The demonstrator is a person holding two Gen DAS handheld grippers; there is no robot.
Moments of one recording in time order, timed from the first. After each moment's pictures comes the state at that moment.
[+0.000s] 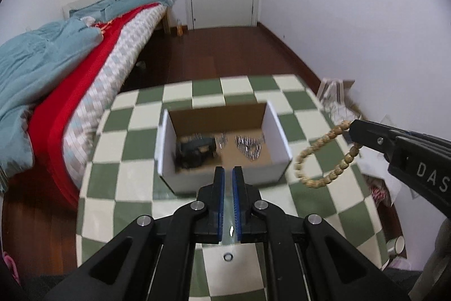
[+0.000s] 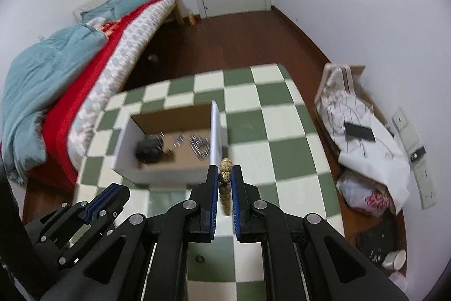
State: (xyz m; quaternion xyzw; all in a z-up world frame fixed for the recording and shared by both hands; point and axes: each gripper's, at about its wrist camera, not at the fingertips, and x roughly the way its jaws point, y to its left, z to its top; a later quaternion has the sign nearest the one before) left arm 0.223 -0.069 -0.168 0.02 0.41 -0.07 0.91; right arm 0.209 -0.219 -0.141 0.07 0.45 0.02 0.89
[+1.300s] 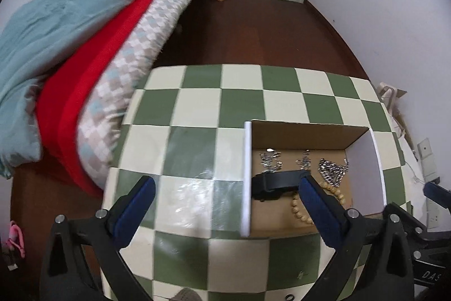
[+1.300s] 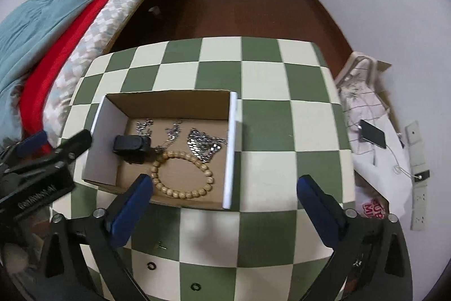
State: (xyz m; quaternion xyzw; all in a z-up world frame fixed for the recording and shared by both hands) left arm 0.323 0.014 -0.206 0.00 0.49 0.03 0.87; right arm 0.314 -0.183 -0.206 0.00 0.56 0.03 0.83
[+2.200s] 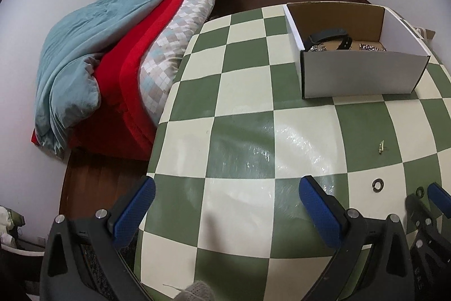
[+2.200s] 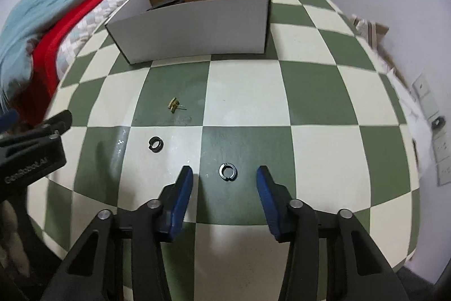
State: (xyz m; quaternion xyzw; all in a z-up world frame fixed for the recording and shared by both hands) left arm 0.190 0.024 -0.276 0.12 0.50 0.13 0.85; right arm 0.141 -0.146 -0.302 0.01 0.54 0.03 0.84
